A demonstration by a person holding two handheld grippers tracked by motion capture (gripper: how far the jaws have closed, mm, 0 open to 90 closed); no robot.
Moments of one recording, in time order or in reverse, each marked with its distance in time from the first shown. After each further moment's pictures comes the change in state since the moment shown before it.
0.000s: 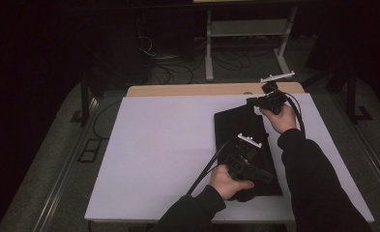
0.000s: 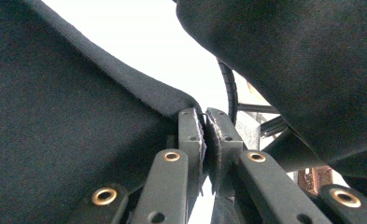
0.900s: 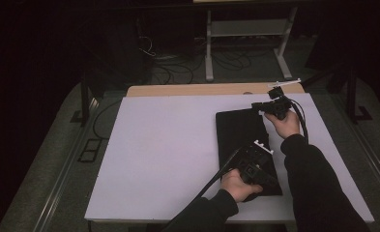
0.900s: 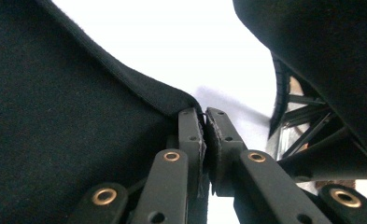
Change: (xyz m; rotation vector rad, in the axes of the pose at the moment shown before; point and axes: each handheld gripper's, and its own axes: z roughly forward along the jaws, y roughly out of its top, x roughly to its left) left arm 0.012 0.001 0.048 0.099 0.096 -0.040; right arm -0.021 -0.025 0.003 -0.007 -0.006 0.064
